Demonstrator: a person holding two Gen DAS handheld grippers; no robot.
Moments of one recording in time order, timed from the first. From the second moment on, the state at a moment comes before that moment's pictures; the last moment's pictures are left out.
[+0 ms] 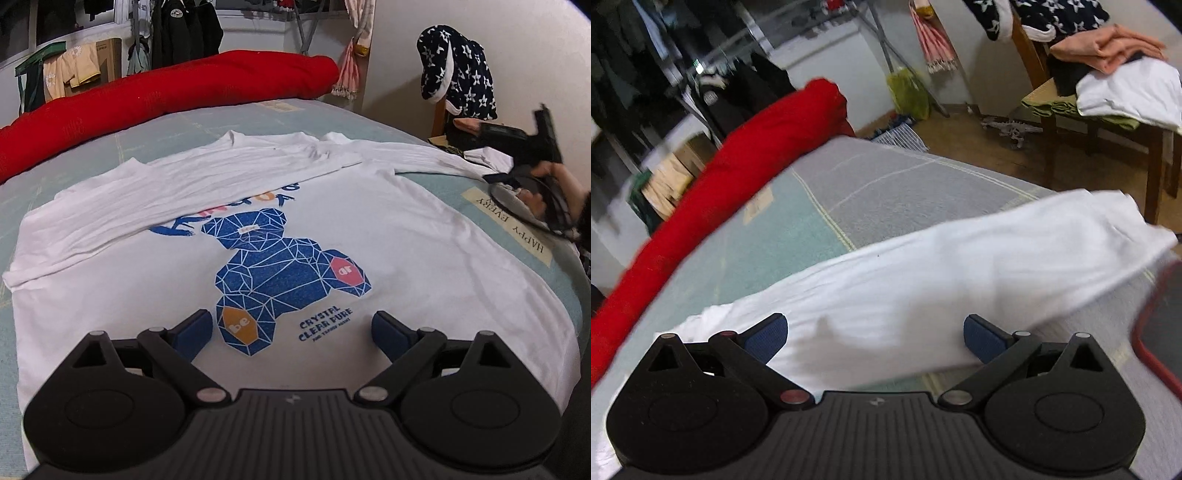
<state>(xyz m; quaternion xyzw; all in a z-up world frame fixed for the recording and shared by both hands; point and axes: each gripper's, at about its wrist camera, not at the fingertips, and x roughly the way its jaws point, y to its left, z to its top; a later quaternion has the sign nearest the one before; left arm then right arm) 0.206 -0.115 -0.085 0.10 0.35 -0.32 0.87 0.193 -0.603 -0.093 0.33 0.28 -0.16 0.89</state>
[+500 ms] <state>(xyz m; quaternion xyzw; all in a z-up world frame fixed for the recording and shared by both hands) 0.207 -0.113 -0.085 0.09 0.35 -0.32 0.88 0.127 -0.636 -0.115 0.57 0.13 -0.16 0.80</state>
